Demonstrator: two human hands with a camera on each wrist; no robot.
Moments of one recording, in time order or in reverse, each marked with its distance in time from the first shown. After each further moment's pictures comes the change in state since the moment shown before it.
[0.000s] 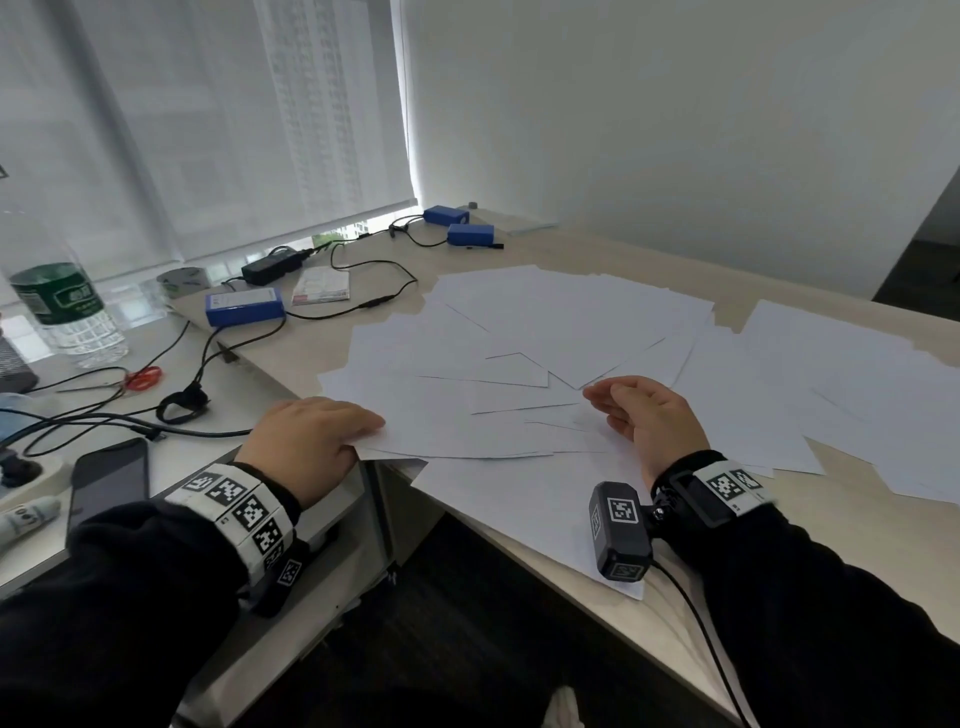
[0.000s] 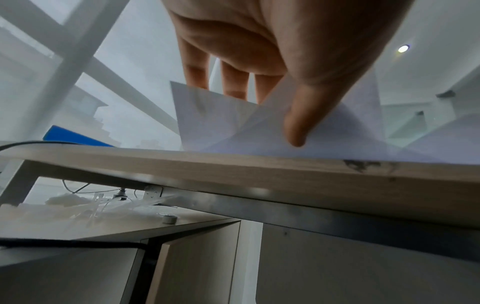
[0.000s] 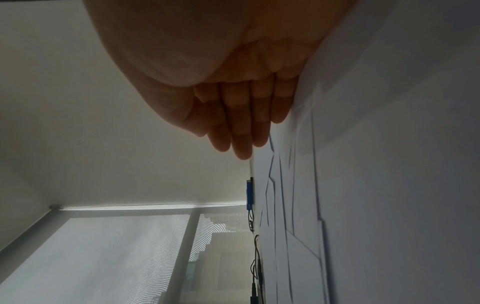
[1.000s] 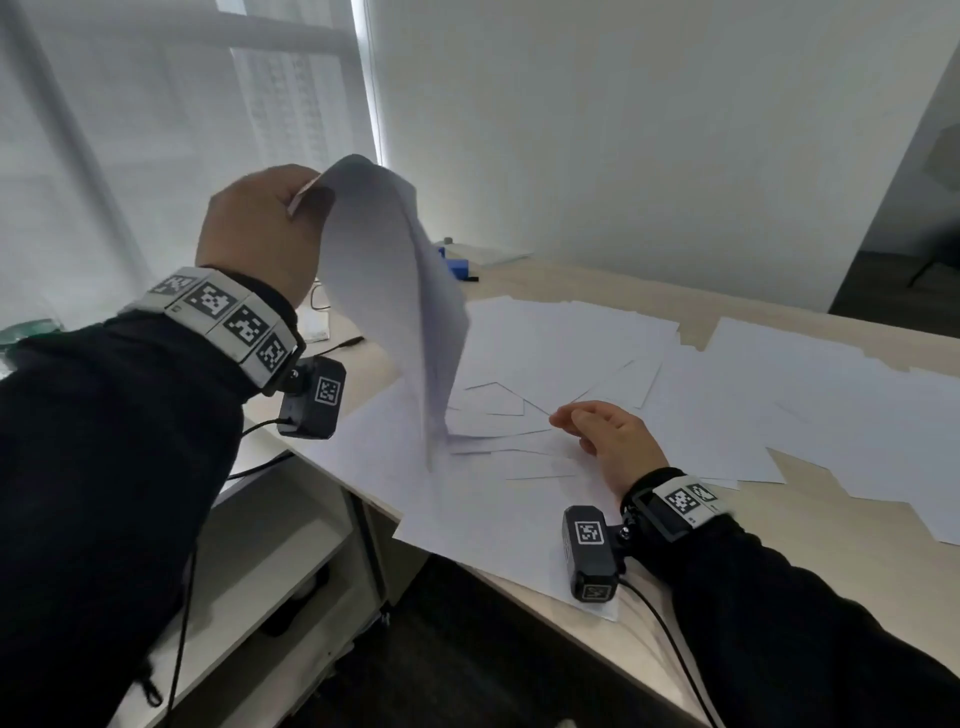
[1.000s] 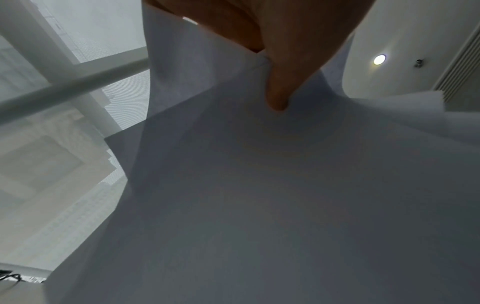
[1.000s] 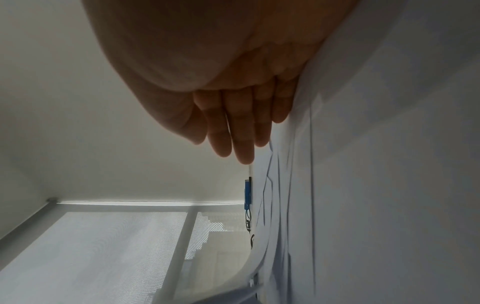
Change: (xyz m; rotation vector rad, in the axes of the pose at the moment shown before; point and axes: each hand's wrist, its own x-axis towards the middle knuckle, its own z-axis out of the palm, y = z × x) left_hand 0.099 0.060 -0.171 -0.436 0.648 -0.130; right_hand -0.002 -0.004 0.002 -0.041 -0.020 0.009
